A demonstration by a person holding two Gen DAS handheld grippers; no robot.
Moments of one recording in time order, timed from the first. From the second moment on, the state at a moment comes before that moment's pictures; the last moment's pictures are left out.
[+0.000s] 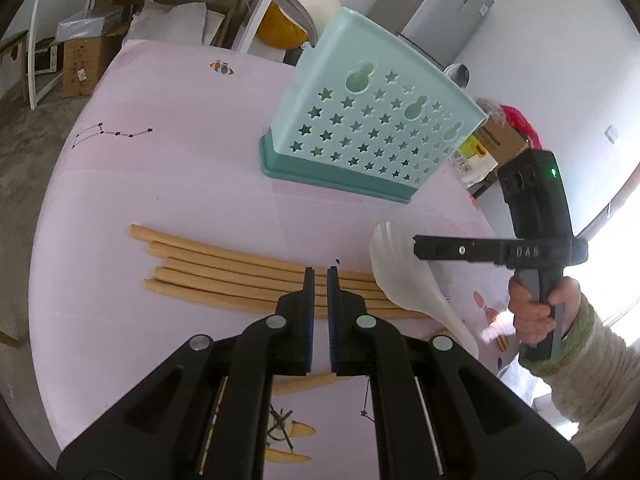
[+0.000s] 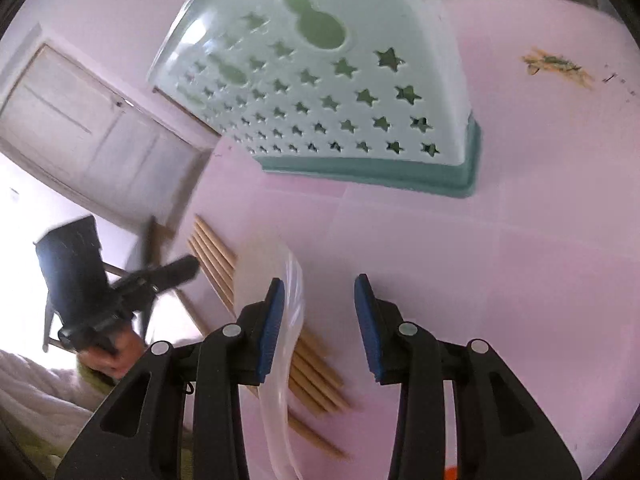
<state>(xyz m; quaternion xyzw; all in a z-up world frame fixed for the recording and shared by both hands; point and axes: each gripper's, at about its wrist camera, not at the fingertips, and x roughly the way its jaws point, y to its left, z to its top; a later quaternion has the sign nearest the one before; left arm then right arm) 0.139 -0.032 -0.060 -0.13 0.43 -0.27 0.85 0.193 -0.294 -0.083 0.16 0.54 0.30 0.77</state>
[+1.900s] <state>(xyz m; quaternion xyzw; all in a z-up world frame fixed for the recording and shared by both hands) 0.140 -0.011 -0.052 -0.14 0.41 -0.23 0.87 0.185 -0.289 0.063 0.00 0.15 0.14 0.98</state>
